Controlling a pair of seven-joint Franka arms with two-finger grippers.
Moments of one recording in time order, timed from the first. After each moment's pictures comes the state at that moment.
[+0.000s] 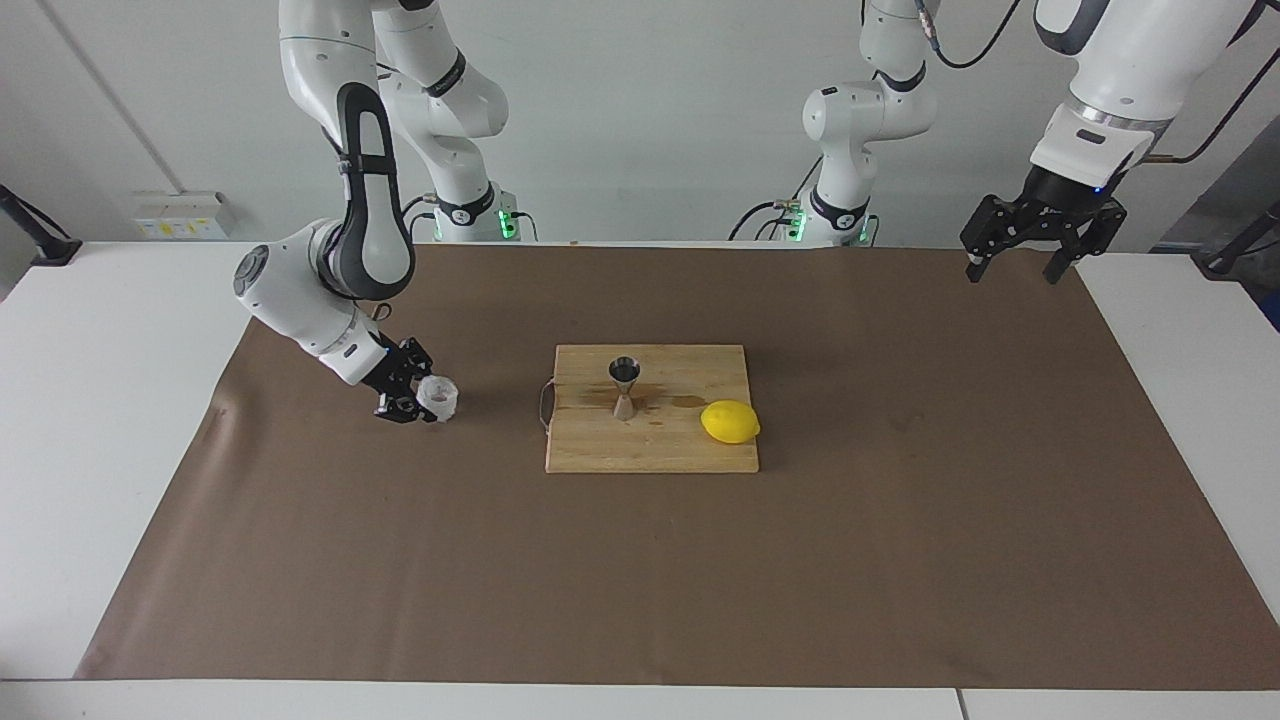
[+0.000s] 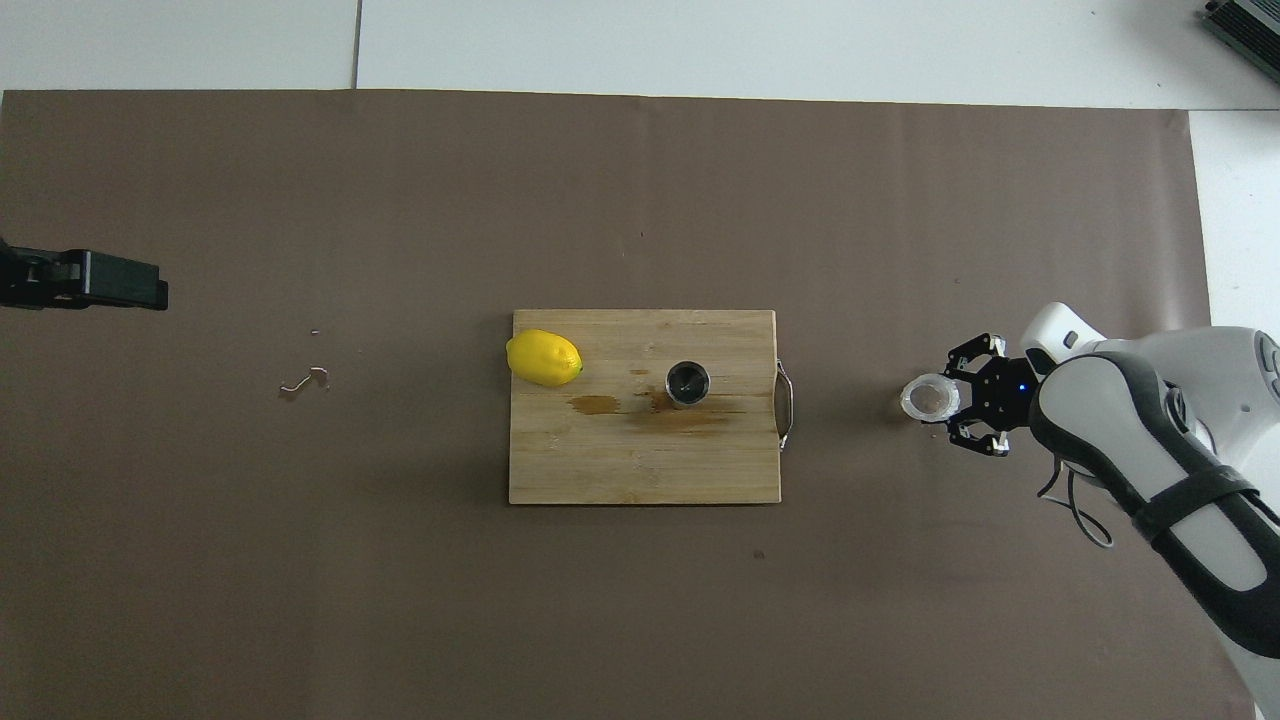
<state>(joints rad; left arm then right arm) 0.07 -0.05 -0.15 -1.59 -0.02 1.65 -0.02 -0.14 0.17 0.04 -2.26 0.61 2.31 -2.05</state>
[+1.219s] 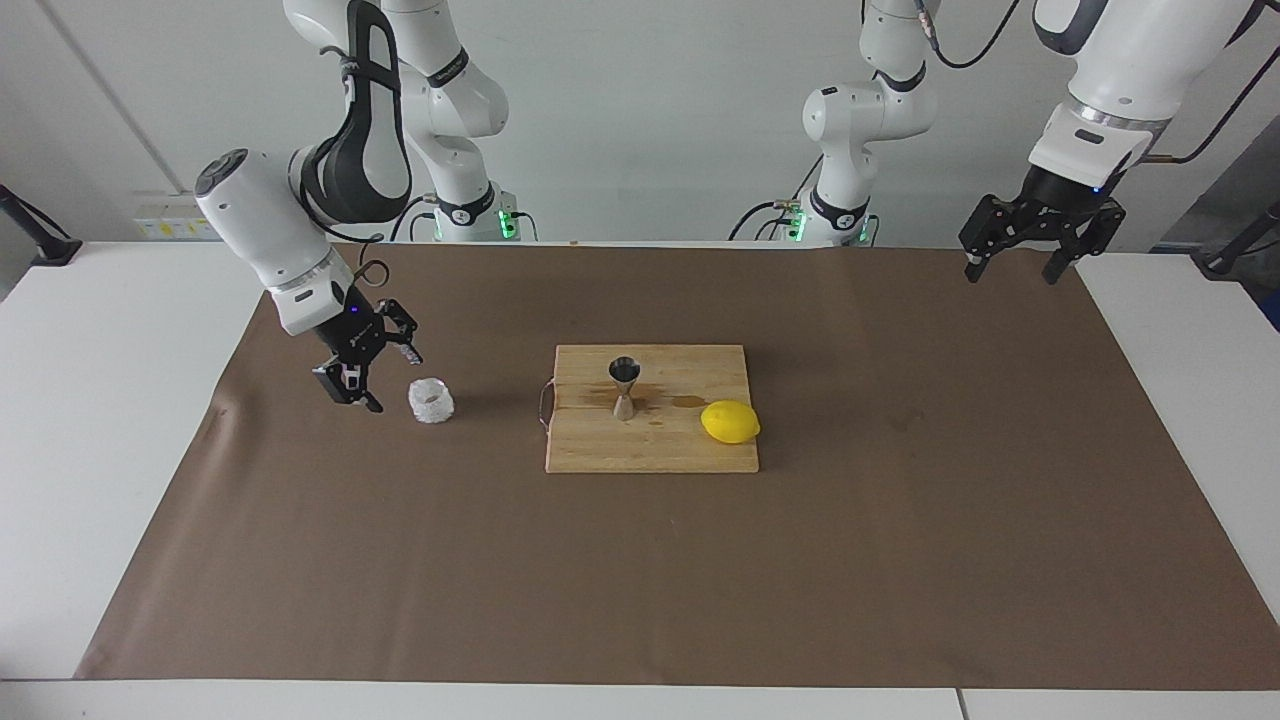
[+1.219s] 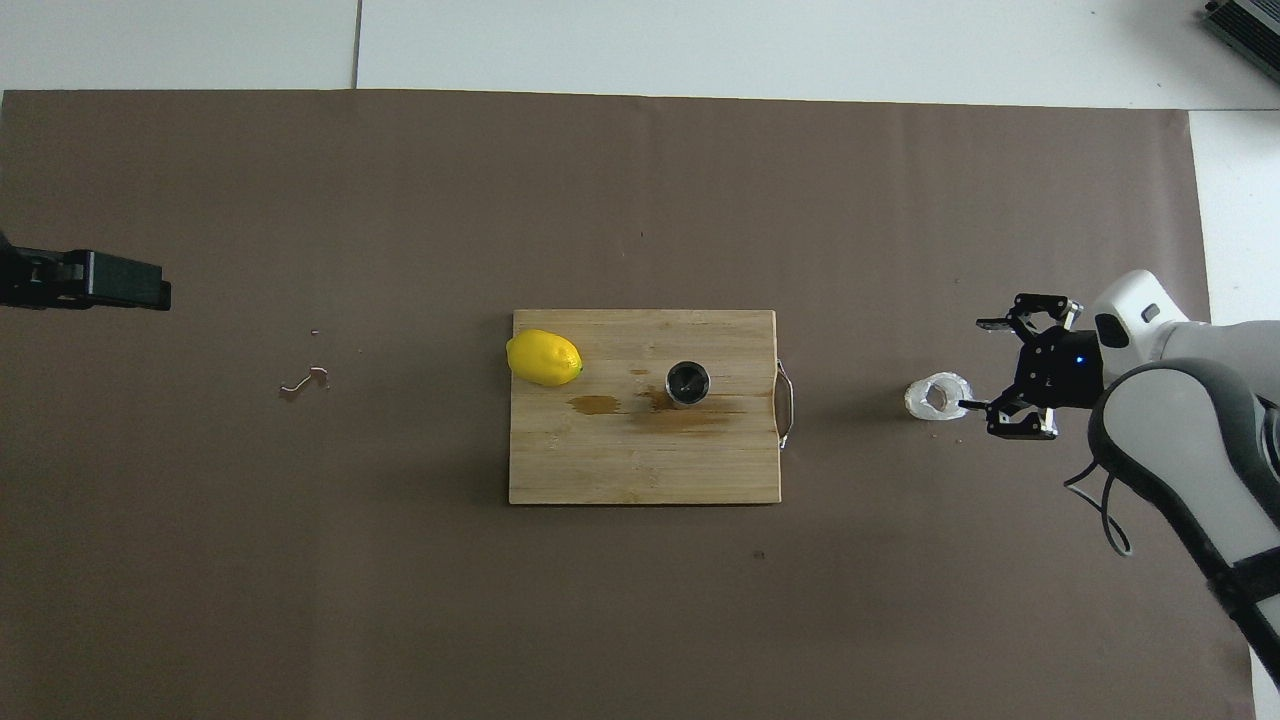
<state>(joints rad) 0.07 -0.05 -0.15 -1.59 -0.02 1.65 -0.02 -0.10 -0.02 0.05 -2.13 0.43 2.31 -1.45</state>
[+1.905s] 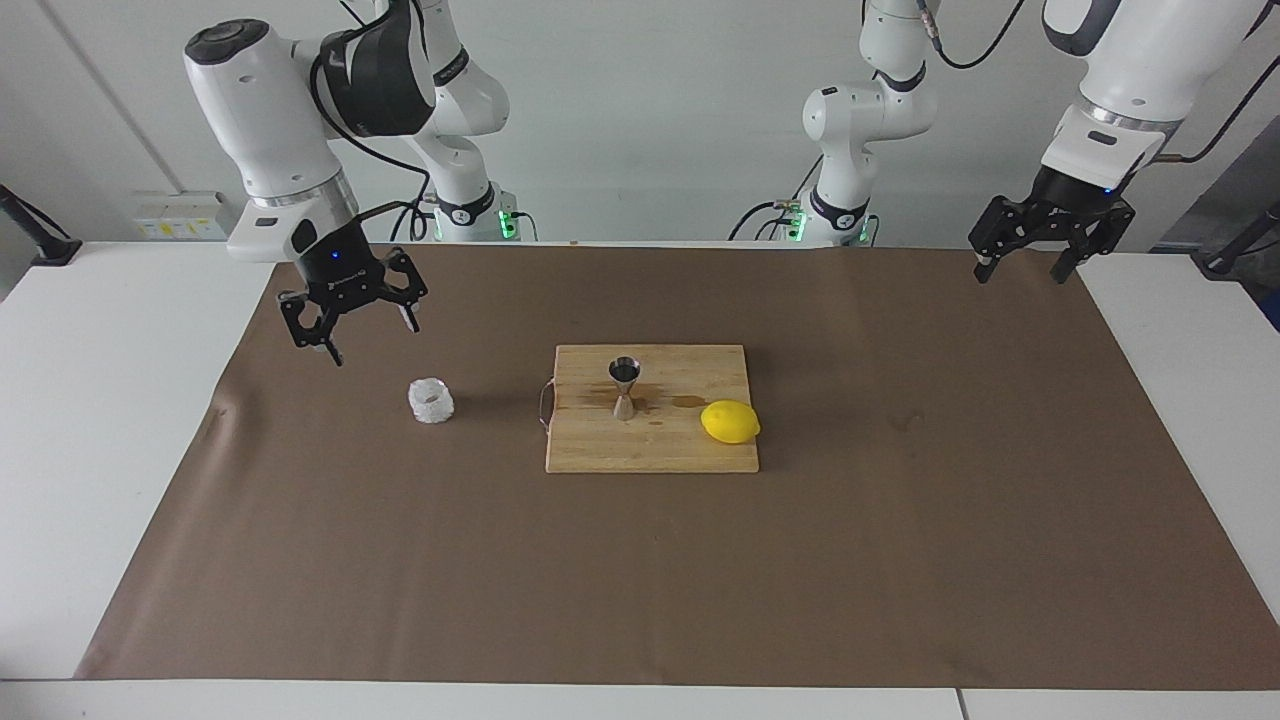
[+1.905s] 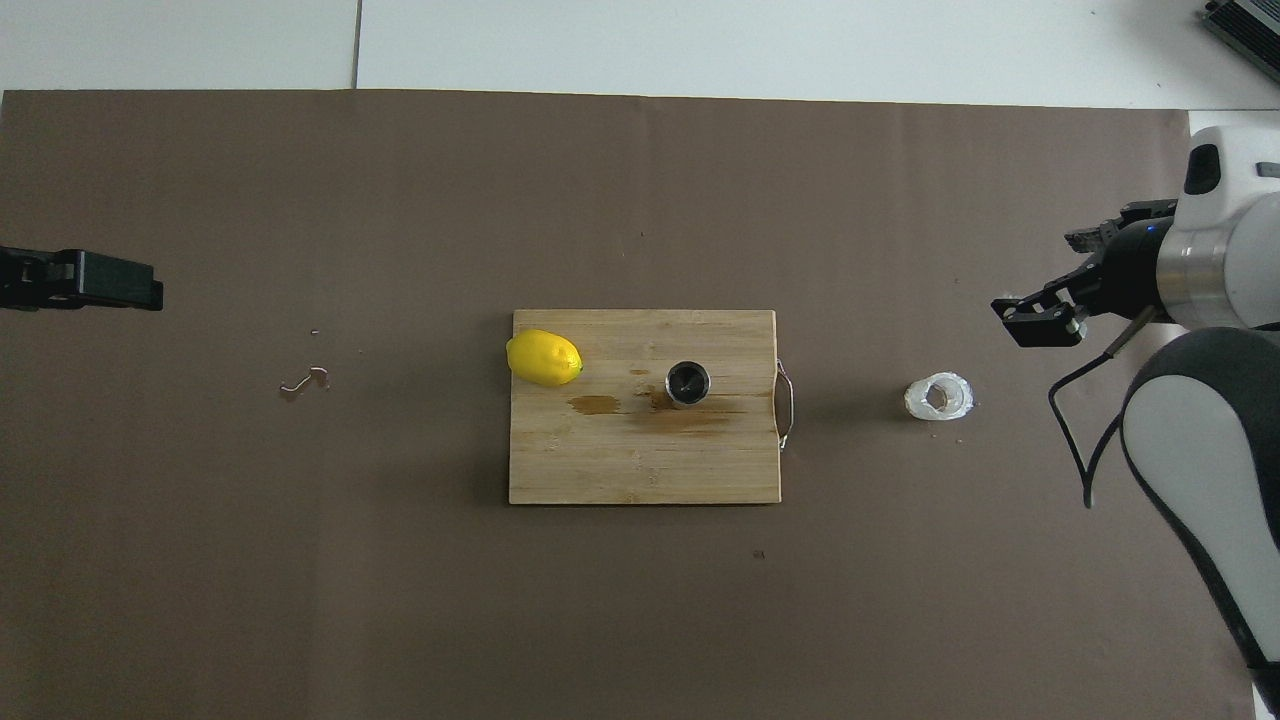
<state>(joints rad) 0.07 -0.05 -0.13 -1.59 -0.02 1.65 -0.02 -0.01 -0.03 0.06 -1.78 0.09 1.97 -0.41</state>
